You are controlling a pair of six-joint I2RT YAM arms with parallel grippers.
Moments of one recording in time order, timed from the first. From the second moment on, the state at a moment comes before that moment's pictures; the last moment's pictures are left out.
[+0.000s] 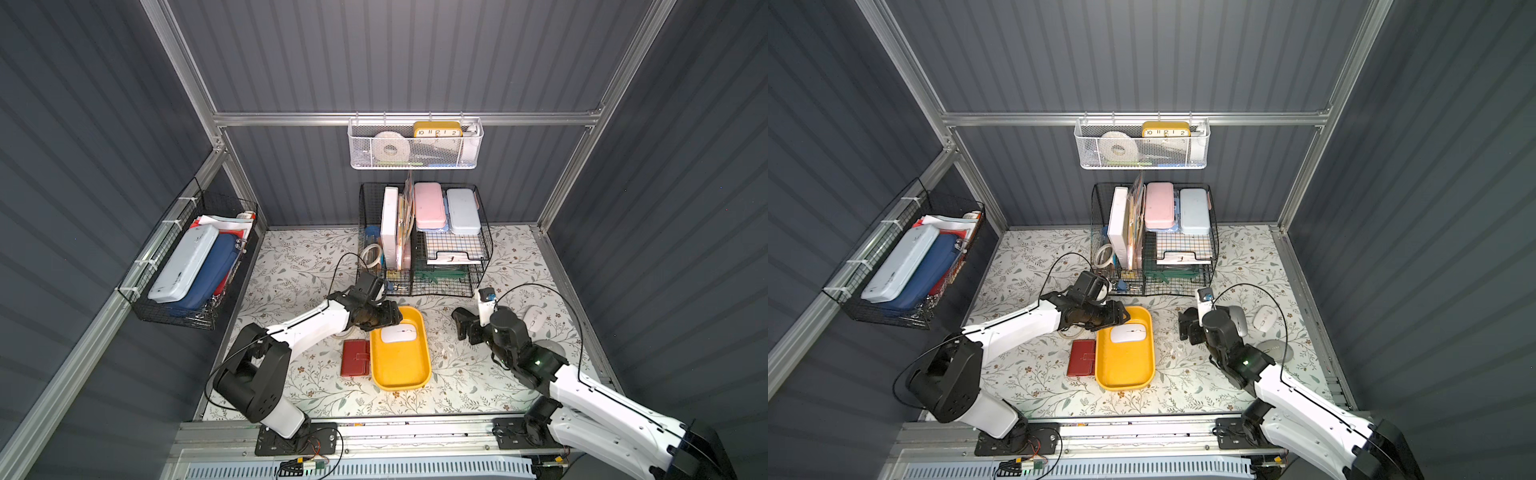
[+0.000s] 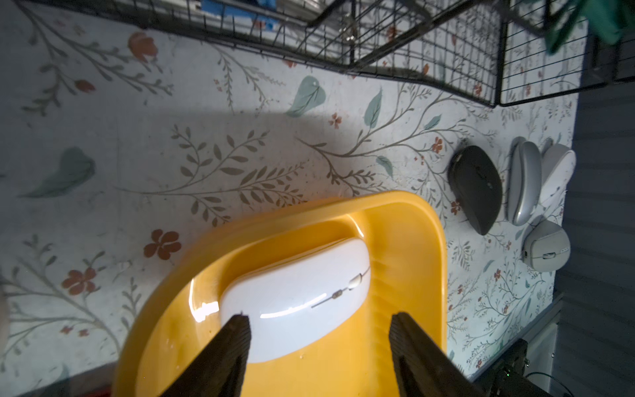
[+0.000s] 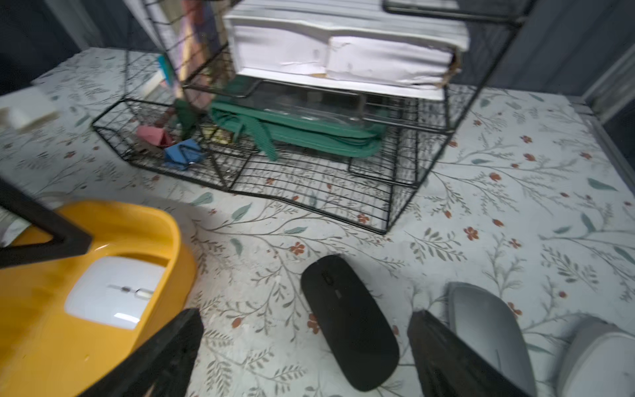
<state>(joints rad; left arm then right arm) -0.62 1.54 0.97 -0.42 0.27 -0.63 0.58 0.91 0.46 -0.09 0.31 0.23</state>
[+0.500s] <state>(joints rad) -0.62 1.40 0.94 -0.48 0.24 -0.61 0.44 1.30 0.69 -0.26 0.10 0.30</state>
